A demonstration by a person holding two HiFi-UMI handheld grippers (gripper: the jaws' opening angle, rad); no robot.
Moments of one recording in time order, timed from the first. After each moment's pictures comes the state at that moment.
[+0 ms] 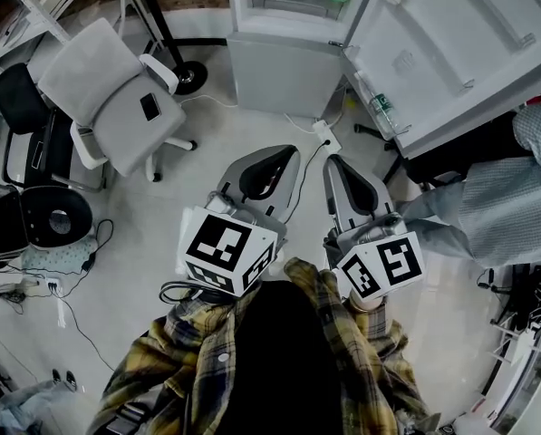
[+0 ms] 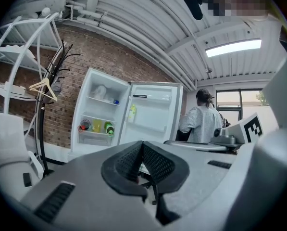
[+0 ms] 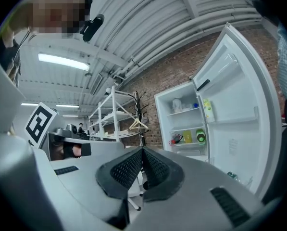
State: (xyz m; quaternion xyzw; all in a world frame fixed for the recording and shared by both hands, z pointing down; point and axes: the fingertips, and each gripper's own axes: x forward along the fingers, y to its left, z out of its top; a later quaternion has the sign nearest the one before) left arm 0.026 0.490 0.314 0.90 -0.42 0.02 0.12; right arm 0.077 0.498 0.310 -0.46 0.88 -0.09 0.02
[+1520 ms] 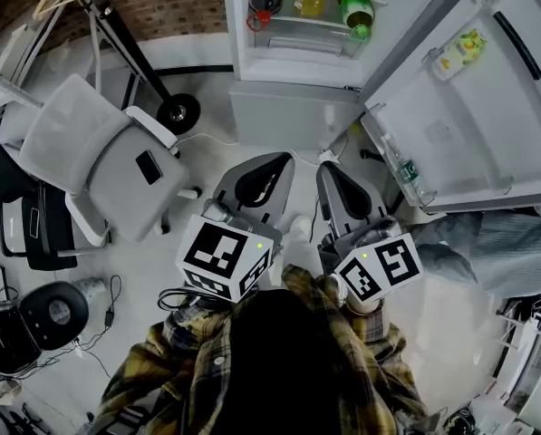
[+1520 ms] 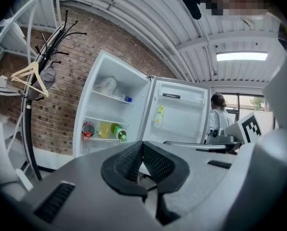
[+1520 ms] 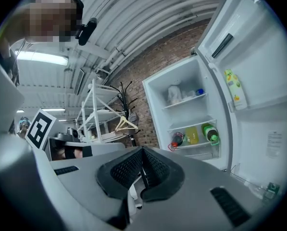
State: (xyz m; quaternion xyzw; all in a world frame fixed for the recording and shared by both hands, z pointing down) left arm -0.082 0.219 0.323 0.92 -0.38 0.03 0.14; right arm -0.033 0.231 0.320 -0.50 0.86 -0.13 0.02
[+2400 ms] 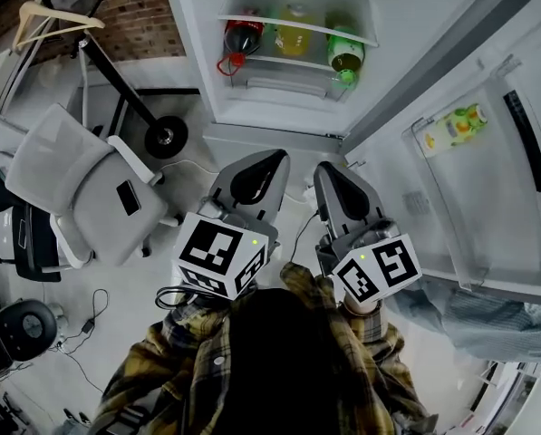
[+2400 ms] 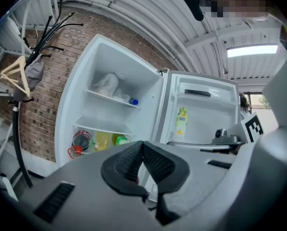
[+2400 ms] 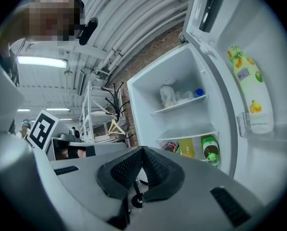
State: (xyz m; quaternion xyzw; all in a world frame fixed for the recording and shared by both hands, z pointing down) left arm 0.014 0.057 0.319 0.90 -0.42 0.01 0.13; right arm 0.066 0.071 0.314 -0.46 0.88 -0.12 0.03
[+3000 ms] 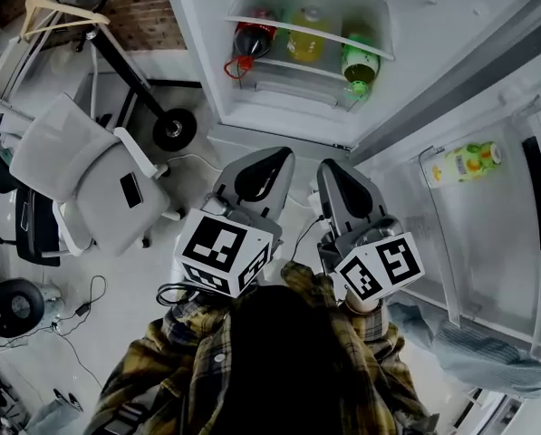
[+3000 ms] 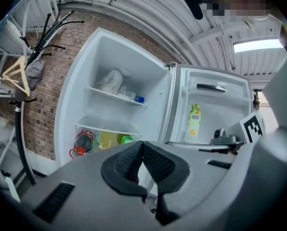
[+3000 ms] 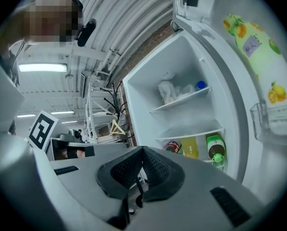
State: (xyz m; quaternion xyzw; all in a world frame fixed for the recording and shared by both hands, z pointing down) left arm 0.026 0.016 0.327 0.88 -0.45 0.02 0.14; right arm 0.078 0.024 0.324 -0.43 0.89 -0.13 0.03
